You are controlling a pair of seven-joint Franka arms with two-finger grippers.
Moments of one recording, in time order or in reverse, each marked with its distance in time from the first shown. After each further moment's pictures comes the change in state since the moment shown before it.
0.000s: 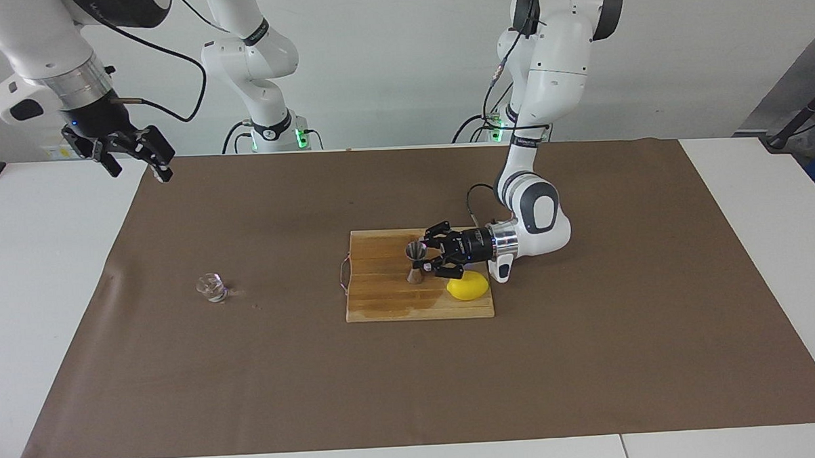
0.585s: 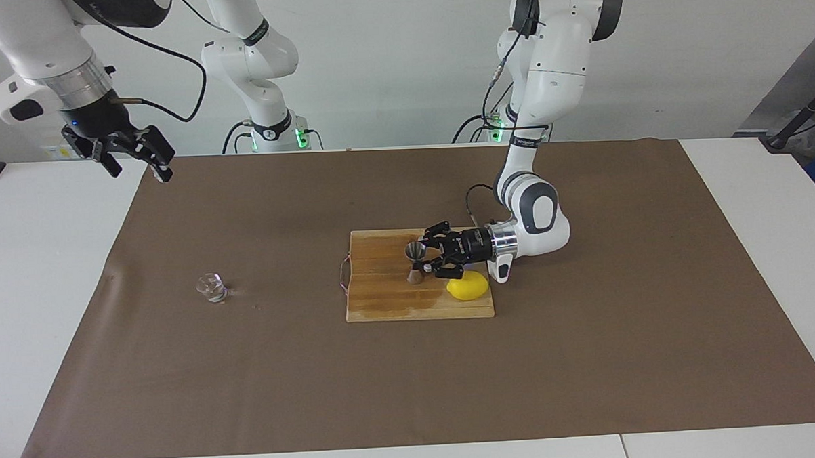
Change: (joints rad) left arm -0.001 0.003 0.000 0.000 -0.001 0.001 0.008; right arm 0.000 0.000 0.000 0.000 0.000 0.000 0.000
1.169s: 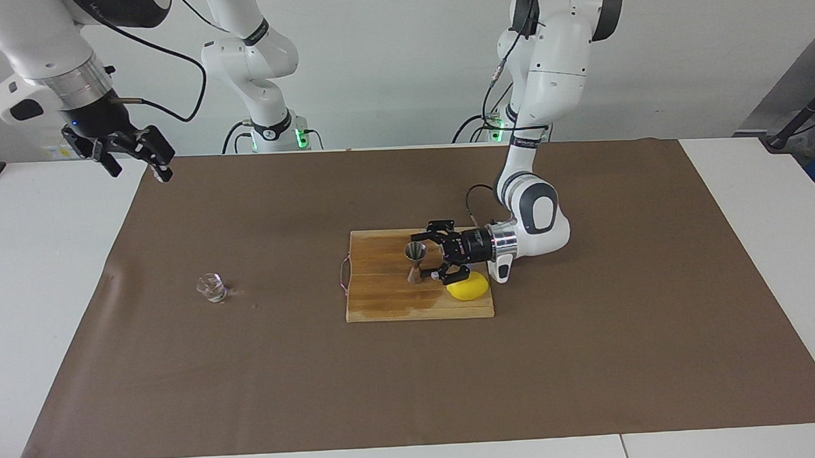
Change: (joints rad) left arm 0.001 0.001 0.008 0.002 0.008 0.001 0.001; right arm 0.000 0.000 0.000 0.000 0.000 0.000 0.000
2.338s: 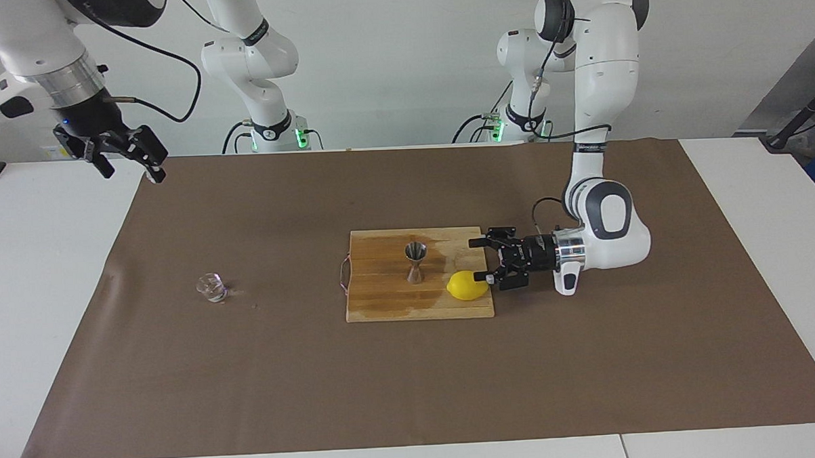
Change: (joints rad) left arm 0.300 -0.034 0.040 0.469 0.834 -0.306 -0.046; right arm -0.059 -0.020 -0.010 -0.039 0.030 0.047 -0.202
